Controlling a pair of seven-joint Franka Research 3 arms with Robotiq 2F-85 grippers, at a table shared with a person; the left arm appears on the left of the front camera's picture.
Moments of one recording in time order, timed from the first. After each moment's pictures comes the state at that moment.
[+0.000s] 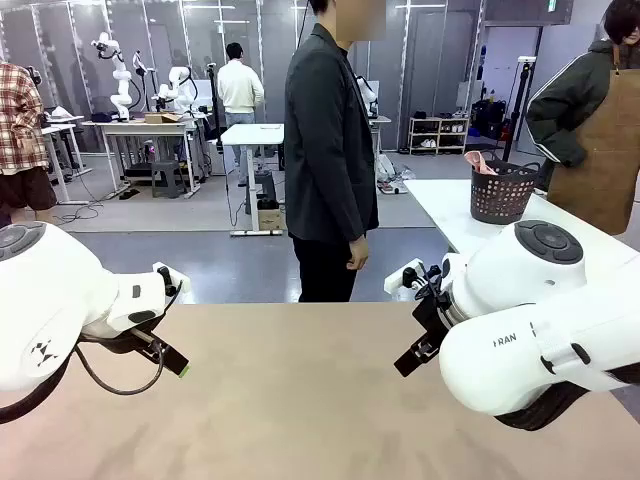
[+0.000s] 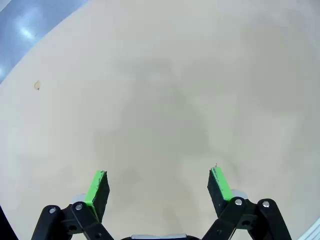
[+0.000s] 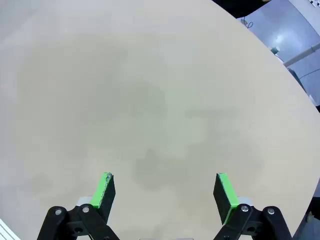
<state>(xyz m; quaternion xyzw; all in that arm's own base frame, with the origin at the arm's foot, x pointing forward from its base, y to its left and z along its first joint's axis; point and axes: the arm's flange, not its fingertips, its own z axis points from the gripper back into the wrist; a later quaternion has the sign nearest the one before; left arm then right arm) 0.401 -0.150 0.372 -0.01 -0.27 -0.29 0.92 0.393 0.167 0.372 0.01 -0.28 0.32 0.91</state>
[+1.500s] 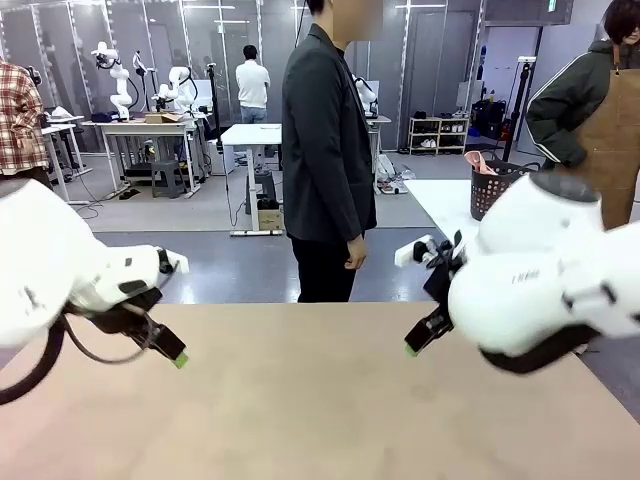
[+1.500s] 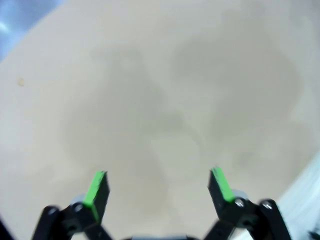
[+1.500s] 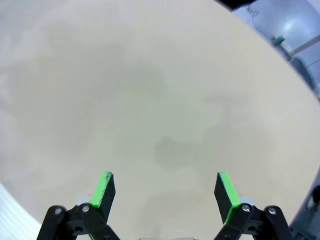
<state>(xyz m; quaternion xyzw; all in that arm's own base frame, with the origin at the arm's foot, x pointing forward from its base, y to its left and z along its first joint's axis) 0.396 -0.148 0.422 -0.08 -0.21 -0.30 0.93 0.405 0.149 0.428 0.04 -0.23 0.31 0.92</state>
